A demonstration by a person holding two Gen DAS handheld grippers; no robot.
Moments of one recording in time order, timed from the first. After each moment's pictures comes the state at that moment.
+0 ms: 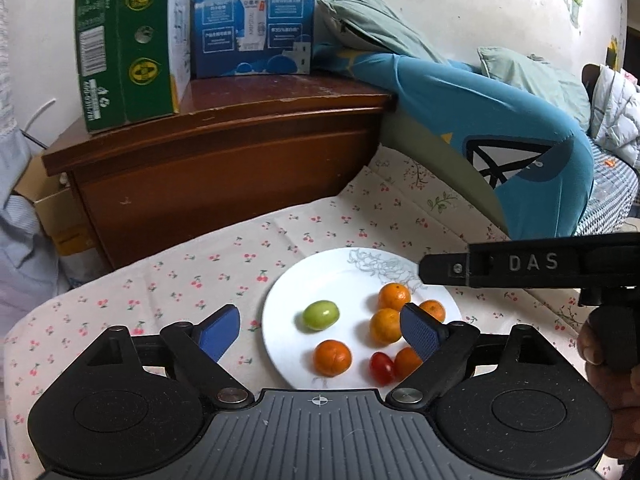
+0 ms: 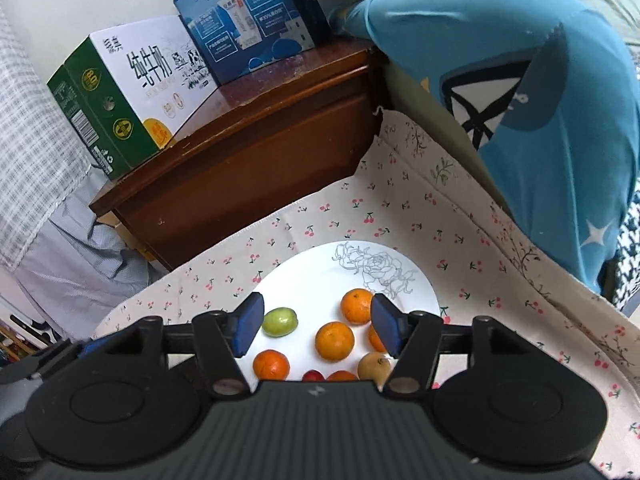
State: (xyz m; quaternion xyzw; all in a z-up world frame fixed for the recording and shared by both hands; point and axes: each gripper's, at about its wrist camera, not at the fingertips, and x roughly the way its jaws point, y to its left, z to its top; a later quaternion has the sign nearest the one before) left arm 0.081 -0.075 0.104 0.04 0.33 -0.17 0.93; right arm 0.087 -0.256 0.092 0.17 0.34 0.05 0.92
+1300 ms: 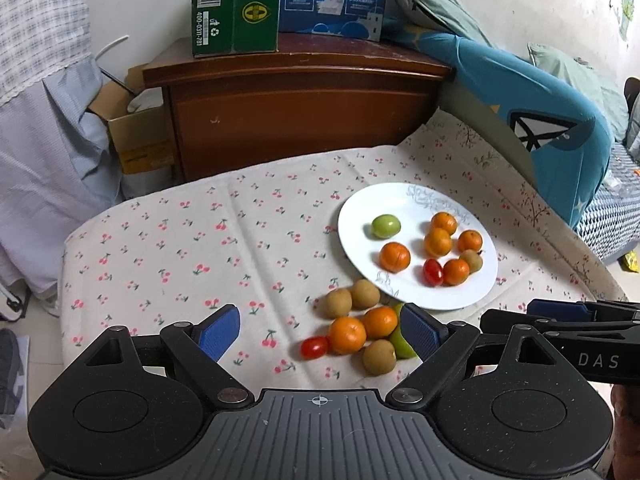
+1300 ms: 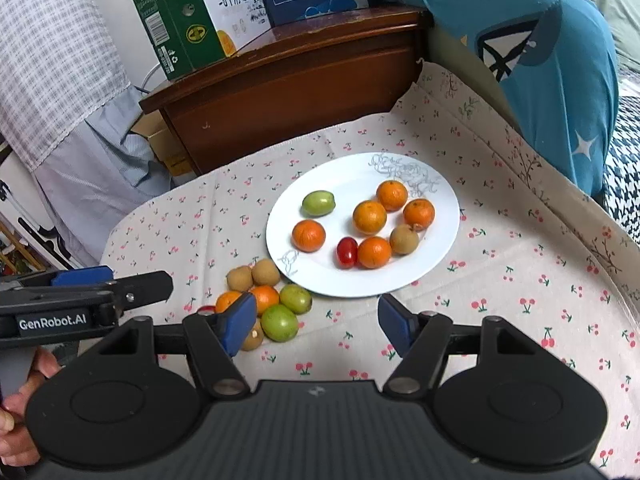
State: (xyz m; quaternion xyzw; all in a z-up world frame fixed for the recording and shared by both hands) left arm 0.016 -0.006 0.092 0.01 0.38 -0.11 0.92; right arm -0.003 -0.211 0.067 0.10 0.37 0.09 0.92
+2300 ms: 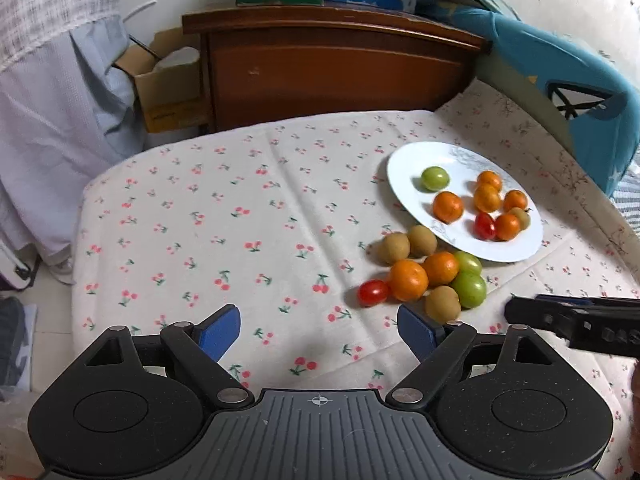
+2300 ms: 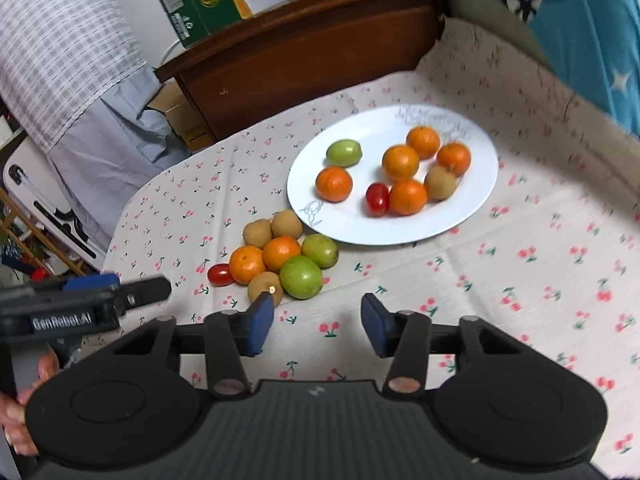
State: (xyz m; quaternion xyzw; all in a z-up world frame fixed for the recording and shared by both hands) left arm 0.008 0.027 0.046 0.00 0.40 -0.09 0.91; right arm 0.001 -0.199 0.022 0.13 0.39 0.12 0.90
